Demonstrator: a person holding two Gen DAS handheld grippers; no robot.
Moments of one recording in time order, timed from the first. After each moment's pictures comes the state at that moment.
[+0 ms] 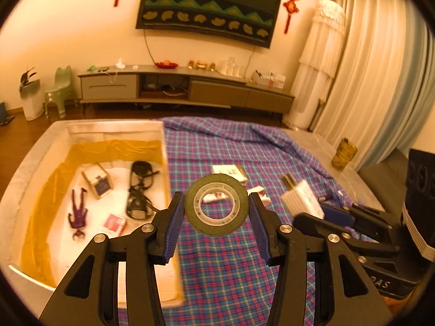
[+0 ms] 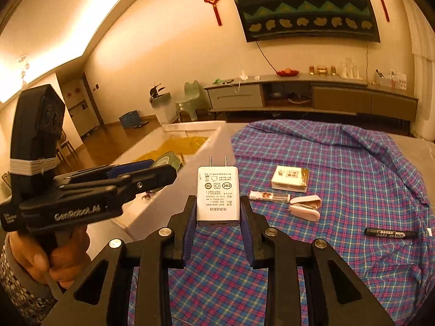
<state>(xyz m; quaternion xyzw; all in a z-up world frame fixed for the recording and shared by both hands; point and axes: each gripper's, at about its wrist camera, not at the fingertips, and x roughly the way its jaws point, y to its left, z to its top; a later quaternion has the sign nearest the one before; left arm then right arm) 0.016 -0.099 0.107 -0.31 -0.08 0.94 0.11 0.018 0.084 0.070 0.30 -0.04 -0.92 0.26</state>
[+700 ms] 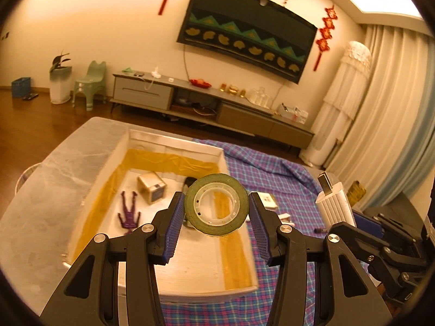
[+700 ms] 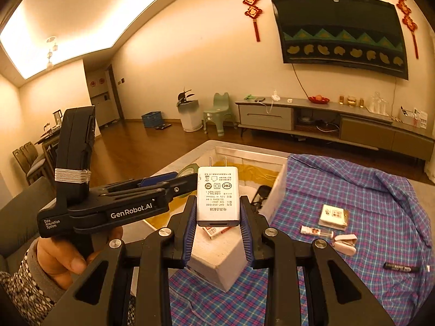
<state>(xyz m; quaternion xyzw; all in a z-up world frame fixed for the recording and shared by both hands) 0.051 -0.199 0.123 -0.27 -0.15 0.95 0.04 0.053 -0.016 0.137 0.25 0.01 -0.91 0.32</state>
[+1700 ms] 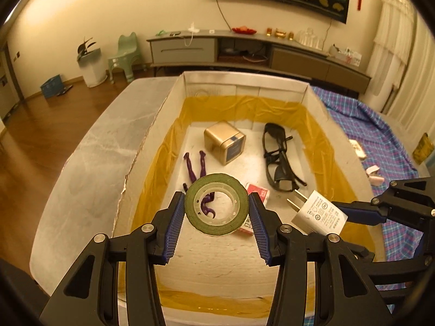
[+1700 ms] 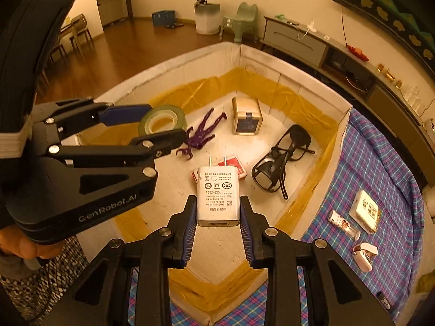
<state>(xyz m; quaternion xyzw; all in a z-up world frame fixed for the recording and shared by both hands) -0.016 -0.235 0.037 -0.42 -0.04 0.90 -0.07 -0.050 -0.123 0.030 0.45 0.20 -0.81 0.32</state>
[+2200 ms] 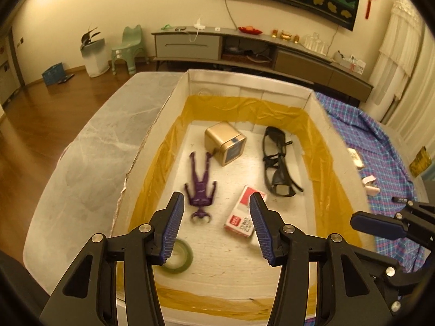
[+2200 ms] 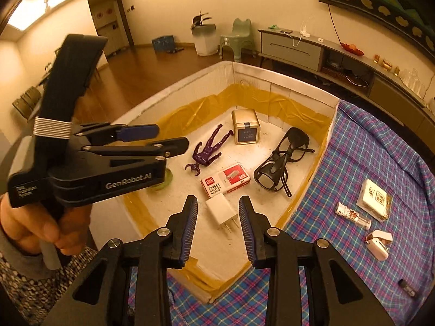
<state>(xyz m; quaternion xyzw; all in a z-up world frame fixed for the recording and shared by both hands) -0.014 -0.237 0.049 -0.41 -0.08 0.91 -0.07 -0.030 -0.090 0.049 0.42 0.11 -0.83 0.35</state>
